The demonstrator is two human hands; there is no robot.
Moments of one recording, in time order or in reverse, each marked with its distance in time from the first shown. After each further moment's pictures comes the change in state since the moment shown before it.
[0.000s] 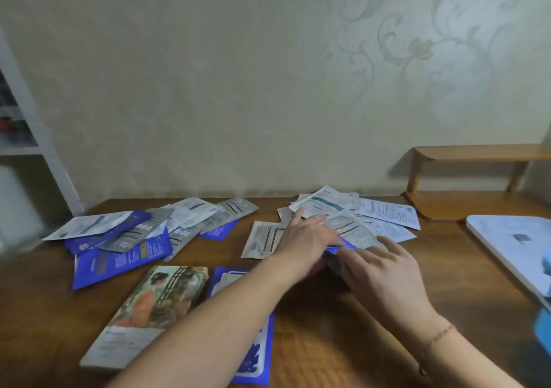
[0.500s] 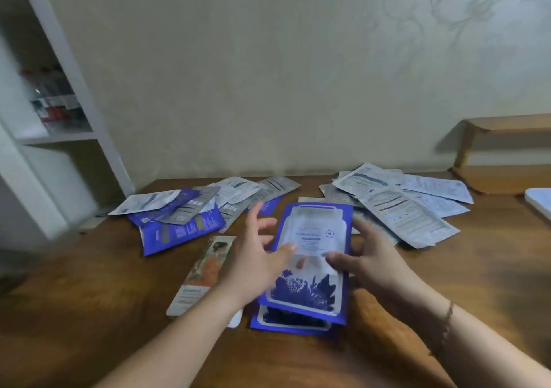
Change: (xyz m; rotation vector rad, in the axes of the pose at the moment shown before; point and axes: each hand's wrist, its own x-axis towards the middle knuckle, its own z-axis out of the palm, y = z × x) left_hand -0.180 -0.058 -0.031 -0.900 0.300 -0.637; right_hand 0.038 -0.106 -0.018 1.389 -0.607 1.077
